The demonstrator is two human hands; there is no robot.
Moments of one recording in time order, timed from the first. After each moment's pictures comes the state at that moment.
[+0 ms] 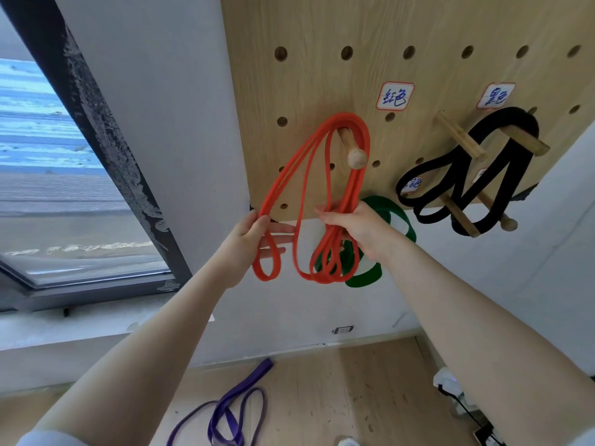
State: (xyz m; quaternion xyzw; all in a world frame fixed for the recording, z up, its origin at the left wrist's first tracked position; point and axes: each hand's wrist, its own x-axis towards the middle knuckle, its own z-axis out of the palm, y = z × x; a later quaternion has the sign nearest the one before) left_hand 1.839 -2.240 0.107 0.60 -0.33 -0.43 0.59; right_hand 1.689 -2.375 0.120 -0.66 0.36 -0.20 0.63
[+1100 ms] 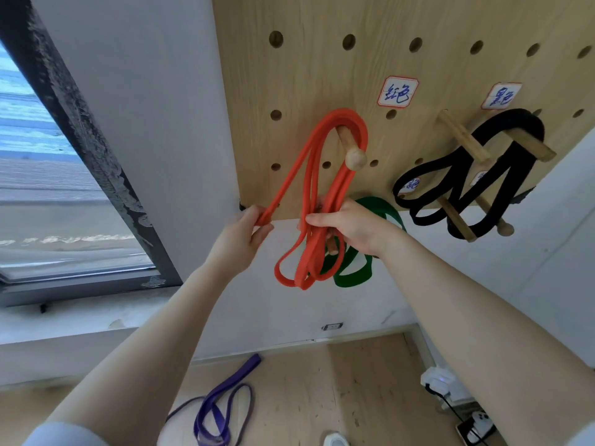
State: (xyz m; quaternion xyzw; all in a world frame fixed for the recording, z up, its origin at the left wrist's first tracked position) left_hand 1.858 -2.263 0.076 0.75 -0.53 -0.14 0.38; right_hand 1.694 -2.384 0.134 -0.73 0.28 -0.09 0.62
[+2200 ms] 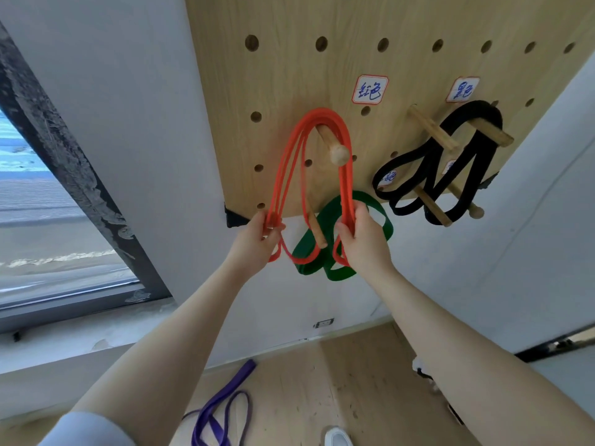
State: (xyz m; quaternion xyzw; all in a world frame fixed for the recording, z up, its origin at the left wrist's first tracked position) left_hand 1.827 -2.282 0.076 0.71 -0.45 -0.28 0.45; right_hand 1.657 -2.357 0.095 -0.78 0.47 -0.30 0.29
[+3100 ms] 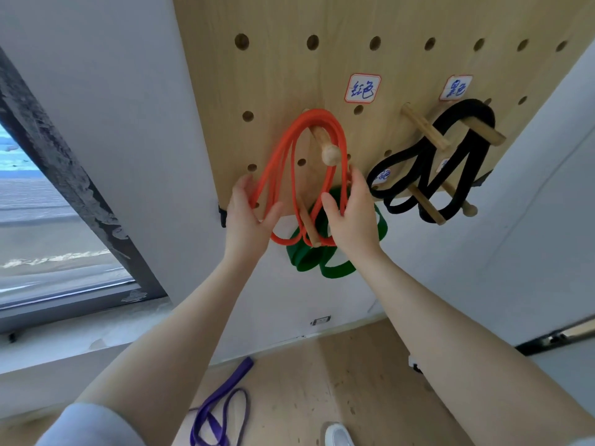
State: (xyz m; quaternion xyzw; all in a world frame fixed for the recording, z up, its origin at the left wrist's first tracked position) left_hand 1.820 -2.293 0.091 0.70 -0.41 -0.16 0.57; right_hand 1.677 -2.370 0.108 -0.75 0.43 -0.42 0.28
